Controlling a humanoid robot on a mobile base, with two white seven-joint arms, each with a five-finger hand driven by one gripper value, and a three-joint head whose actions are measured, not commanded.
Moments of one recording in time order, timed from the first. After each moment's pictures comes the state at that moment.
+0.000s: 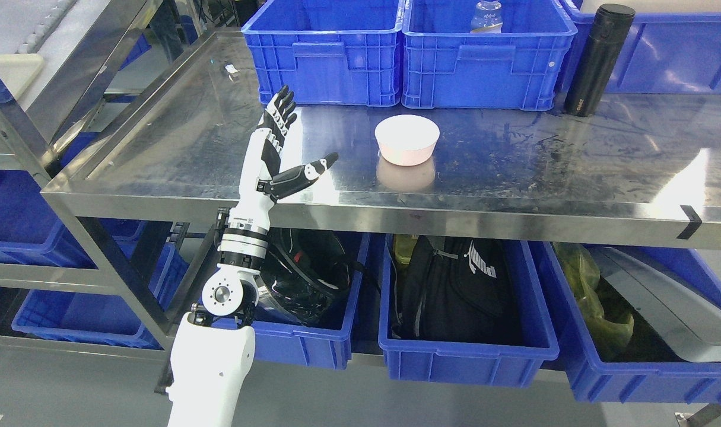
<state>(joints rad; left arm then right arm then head) -0.26 0.00 -0.06 -1.49 0.07 -0.27 -0.08 0.00 0.00 0.05 0.00 0.05 -0.08 -0.02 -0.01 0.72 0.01</state>
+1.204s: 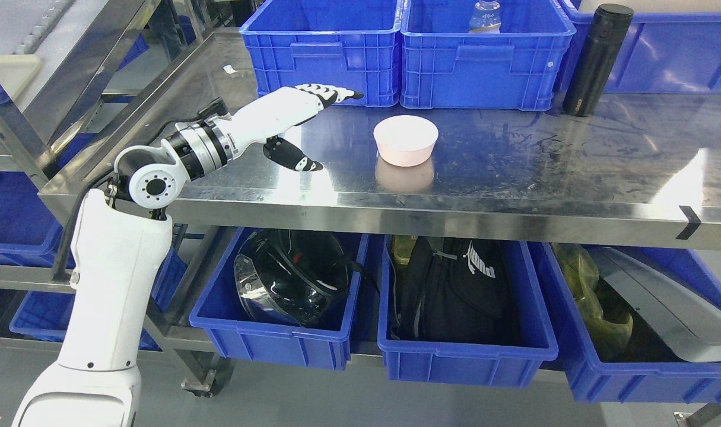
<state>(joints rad) -0.68 0.31 -0.15 -1.46 -0.58 -0.40 -0.80 0.00 0.00 0.05 0.00 0.05 -0.08 -0.02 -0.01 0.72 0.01</state>
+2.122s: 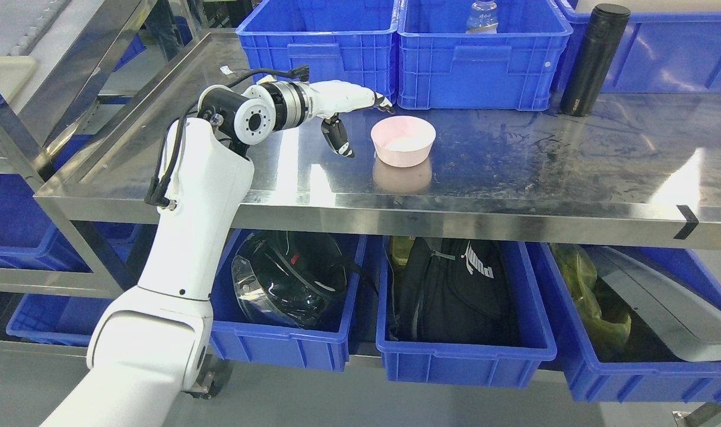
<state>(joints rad) -0.95 0.08 -0.25 -1.11 -0.93 -0.28 -0.93 0.00 0.00 0.05 0.00 0.05 -0.08 -0.02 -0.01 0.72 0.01</state>
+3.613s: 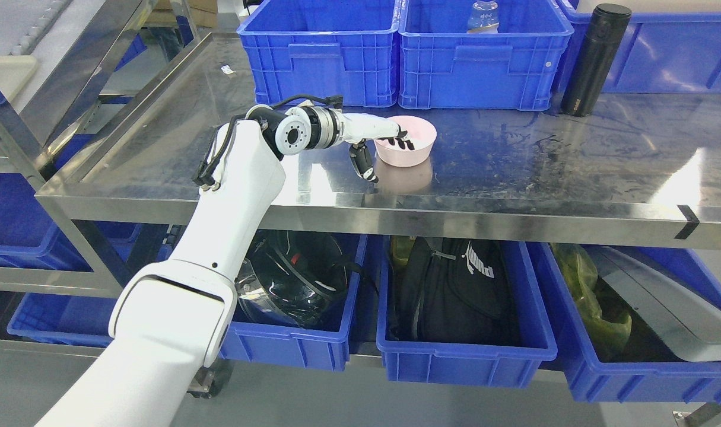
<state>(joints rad) -1.05 0.01 -0.33 -0.70 -0.92 -0.41 -0.79 0.00 0.00 0.05 0.00 0.05 -0.08 -0.02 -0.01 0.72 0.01</state>
